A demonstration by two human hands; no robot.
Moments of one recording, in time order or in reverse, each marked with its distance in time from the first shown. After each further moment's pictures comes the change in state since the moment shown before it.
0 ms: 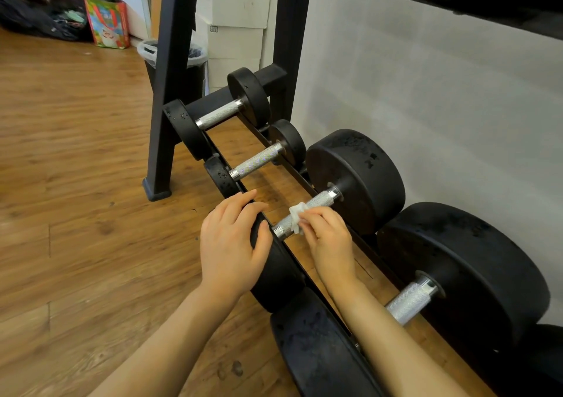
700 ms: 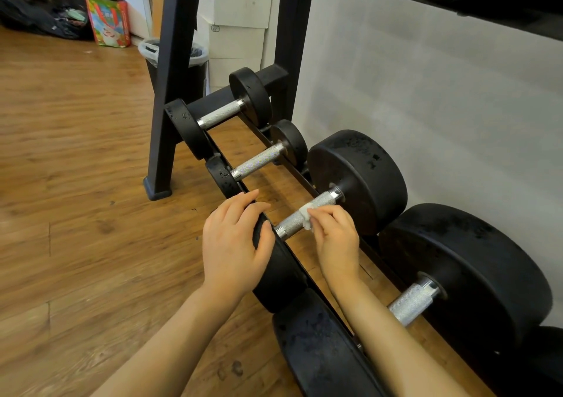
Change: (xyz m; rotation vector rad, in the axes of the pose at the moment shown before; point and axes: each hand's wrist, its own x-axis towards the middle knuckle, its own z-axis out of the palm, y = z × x) left_hand 0.001 0.000 0.000 -0.006 -0.006 -0.009; right_hand 0.002 0.002 -0.001 -0.027 0.040 0.093
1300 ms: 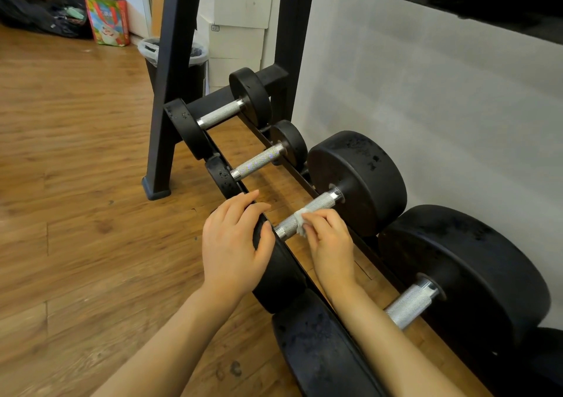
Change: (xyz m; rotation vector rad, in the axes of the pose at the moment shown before) left_hand 0.000 -0.001 0.000 0.002 0.010 0.008; right_hand -0.005 -0.007 0.000 0.027 -0.052 -0.035
